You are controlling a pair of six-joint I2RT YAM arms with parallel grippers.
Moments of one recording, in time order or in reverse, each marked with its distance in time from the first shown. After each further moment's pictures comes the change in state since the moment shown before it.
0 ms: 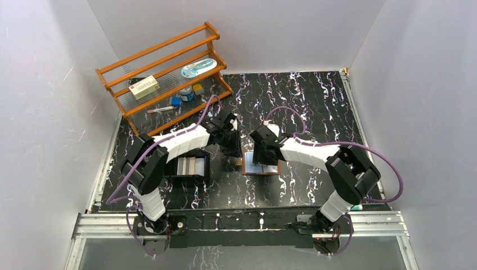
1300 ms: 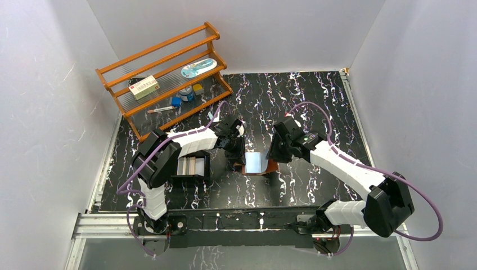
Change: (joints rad) left arm -0.028 0.098 0.006 0.044 0.034 0.056; right arm -0.125 -0.349 -0.024 -0.218 -0.167 0.067
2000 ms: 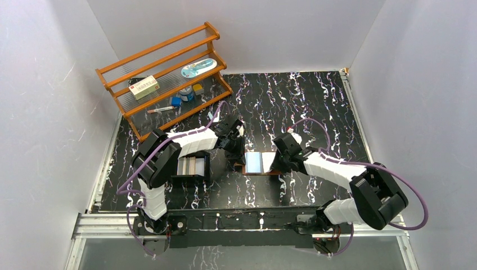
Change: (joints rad) left arm -0.003 -0.001 0.000 -0.004 -0.018 -0.026; right arm -0.010 0.083 -0.282 0.362 0.077 0.031
